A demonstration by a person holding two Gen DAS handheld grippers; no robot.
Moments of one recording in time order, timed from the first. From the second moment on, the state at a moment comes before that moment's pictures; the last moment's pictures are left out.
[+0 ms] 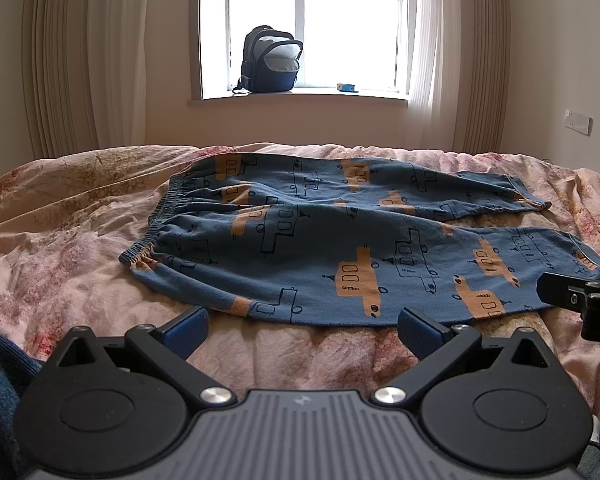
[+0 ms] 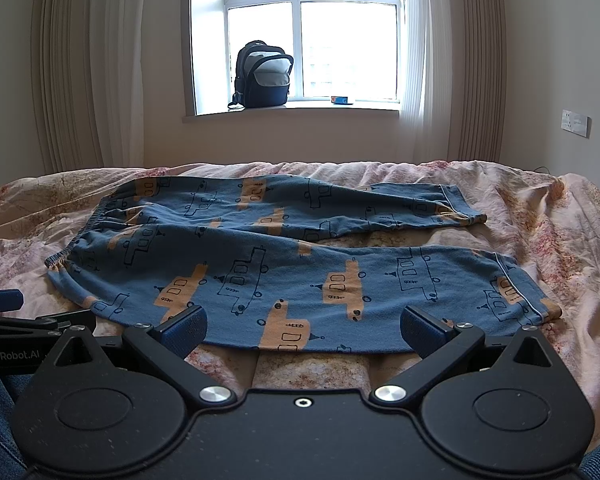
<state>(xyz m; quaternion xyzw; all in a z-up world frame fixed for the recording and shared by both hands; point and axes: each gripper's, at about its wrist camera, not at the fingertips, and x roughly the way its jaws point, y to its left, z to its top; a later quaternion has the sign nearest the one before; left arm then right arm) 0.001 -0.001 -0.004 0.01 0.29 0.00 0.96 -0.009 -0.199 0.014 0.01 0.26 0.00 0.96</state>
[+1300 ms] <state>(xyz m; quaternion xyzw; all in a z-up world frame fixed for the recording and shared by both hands) 0.027 0.019 -0.002 -0.09 0.36 -0.06 0.93 -0.002 -0.207 0.011 0.04 0.29 0.01 0.96</state>
